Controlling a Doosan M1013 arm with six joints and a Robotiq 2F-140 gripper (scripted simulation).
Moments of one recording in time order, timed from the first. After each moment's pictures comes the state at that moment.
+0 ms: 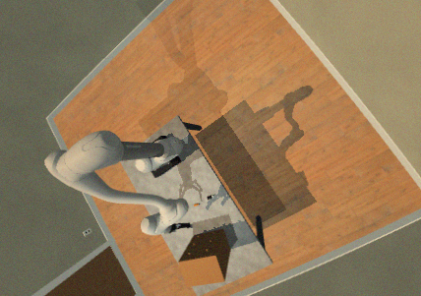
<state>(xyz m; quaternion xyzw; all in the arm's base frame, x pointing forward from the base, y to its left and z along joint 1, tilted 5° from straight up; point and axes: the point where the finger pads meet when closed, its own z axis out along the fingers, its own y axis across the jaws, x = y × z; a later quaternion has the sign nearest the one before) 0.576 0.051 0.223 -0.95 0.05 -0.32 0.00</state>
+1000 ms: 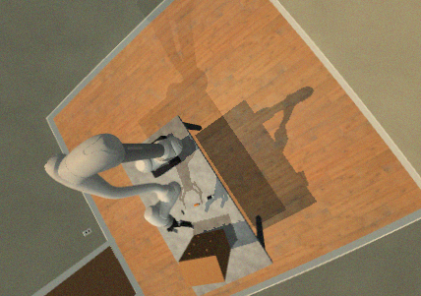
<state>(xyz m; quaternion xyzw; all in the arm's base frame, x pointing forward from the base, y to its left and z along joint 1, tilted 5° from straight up) 0.596 0.050 0.208 -0.91 0.04 -0.41 0.01</state>
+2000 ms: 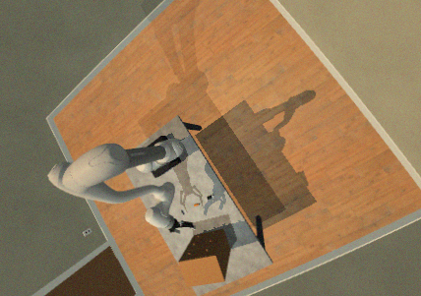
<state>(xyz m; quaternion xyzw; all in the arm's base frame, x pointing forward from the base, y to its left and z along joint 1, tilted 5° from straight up) 0.615 0.049 0.187 -0.91 0.03 -0.41 0.03</state>
